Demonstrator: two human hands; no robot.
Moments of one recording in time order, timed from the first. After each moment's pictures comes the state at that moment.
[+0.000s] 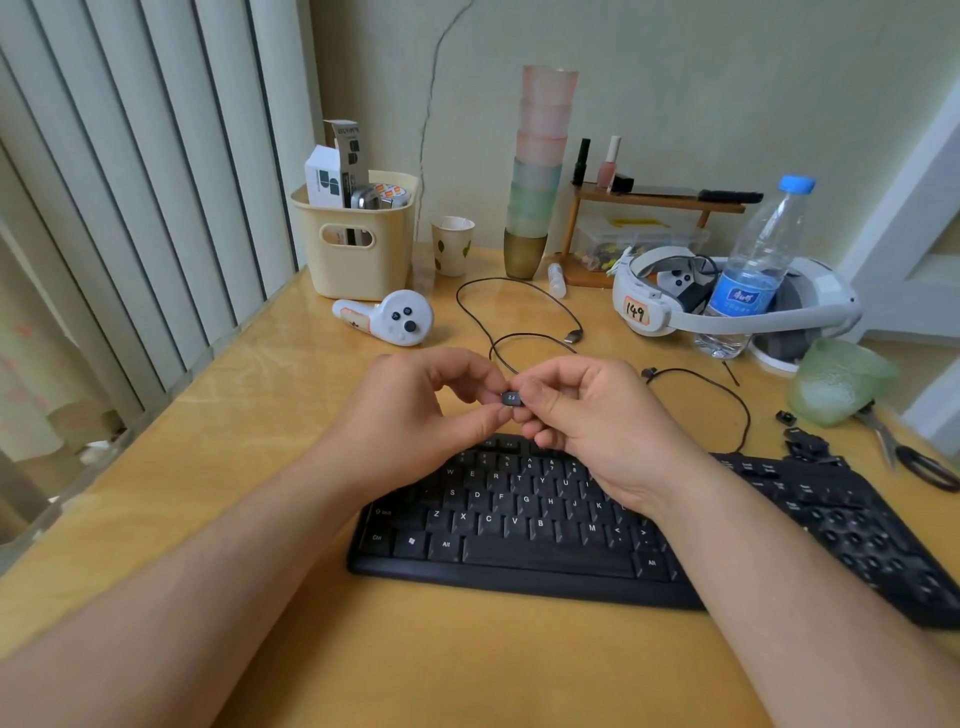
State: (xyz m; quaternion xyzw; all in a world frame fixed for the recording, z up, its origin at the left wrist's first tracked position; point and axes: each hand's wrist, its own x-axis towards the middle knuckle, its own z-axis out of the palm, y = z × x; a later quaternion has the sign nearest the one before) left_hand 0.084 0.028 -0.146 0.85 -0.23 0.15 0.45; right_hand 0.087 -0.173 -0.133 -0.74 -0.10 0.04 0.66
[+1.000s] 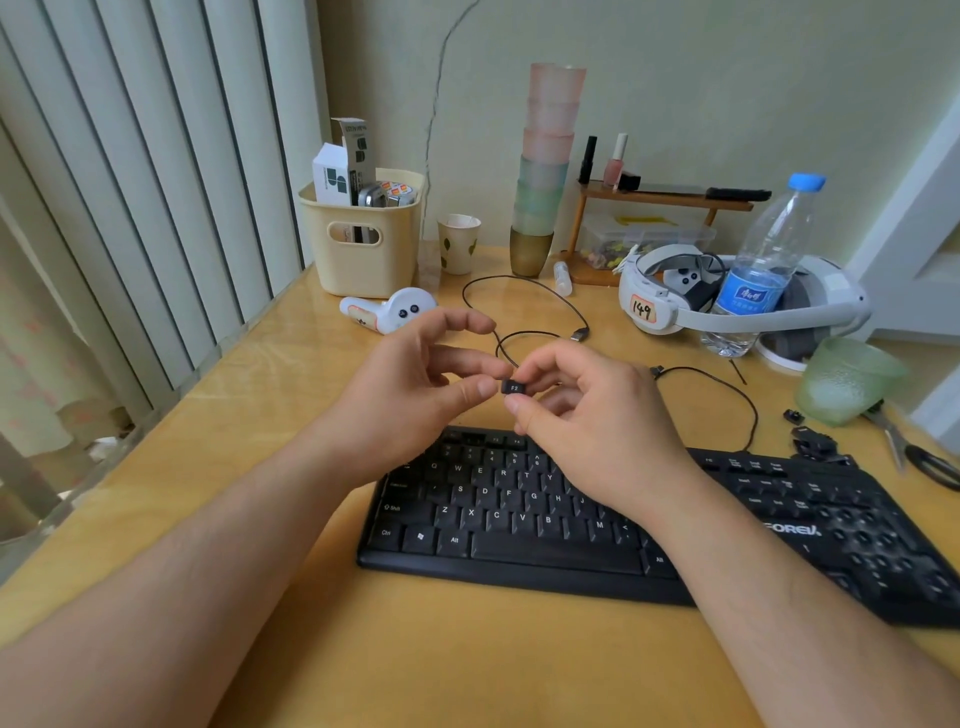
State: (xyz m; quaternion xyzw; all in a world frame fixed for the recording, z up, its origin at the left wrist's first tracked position) left_hand 0.089 0.035 -0.141 0.76 -0.18 0.06 0.62; right_hand 0.078 -0.168 -0.136 -0.86 -0.21 -0.18 0.42
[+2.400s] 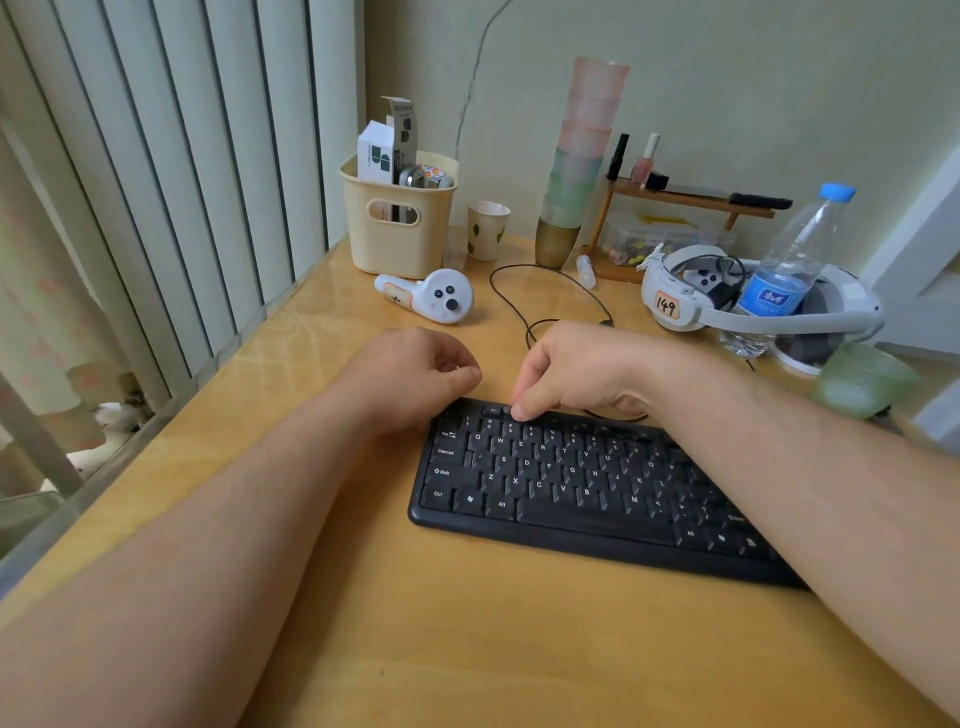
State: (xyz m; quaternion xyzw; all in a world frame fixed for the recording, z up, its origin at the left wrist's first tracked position) left_hand 0.110 0.078 -0.156 0.94 -0.07 0.07 0.31; right_hand 0.120 -0.124 -0.094 -0.95 -0.11 0.18 0.22
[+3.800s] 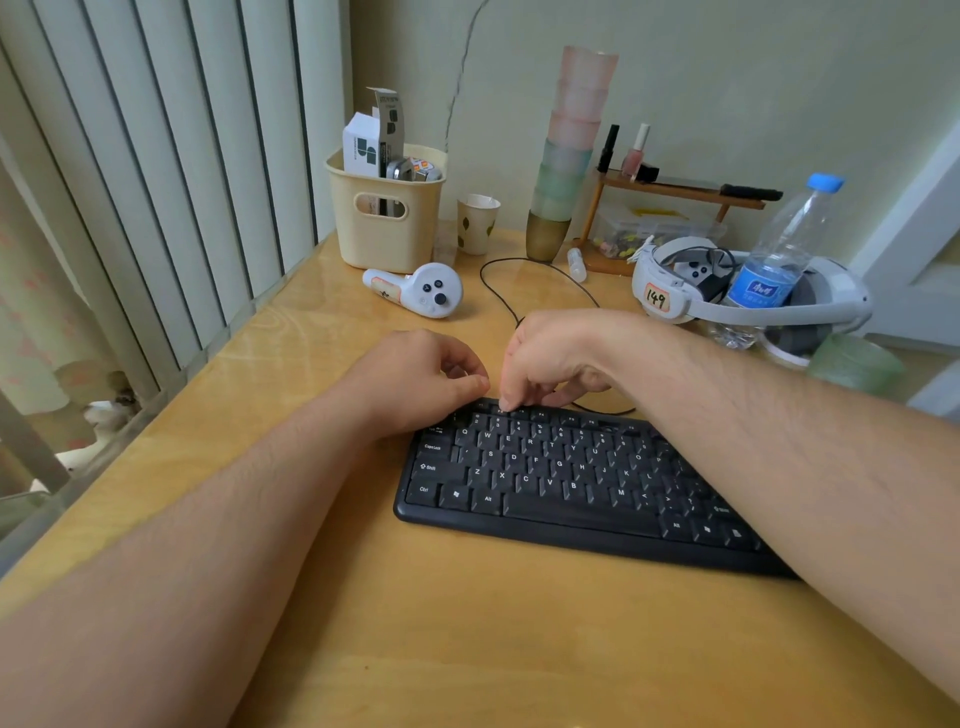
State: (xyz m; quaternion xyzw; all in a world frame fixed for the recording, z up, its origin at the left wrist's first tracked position) left_hand 0.107 0.062 -0.157 0.94 -0.11 0.06 0.31; right_hand 0.148 -0.110 -0.101 -0.93 -0.03 0.26 0.24
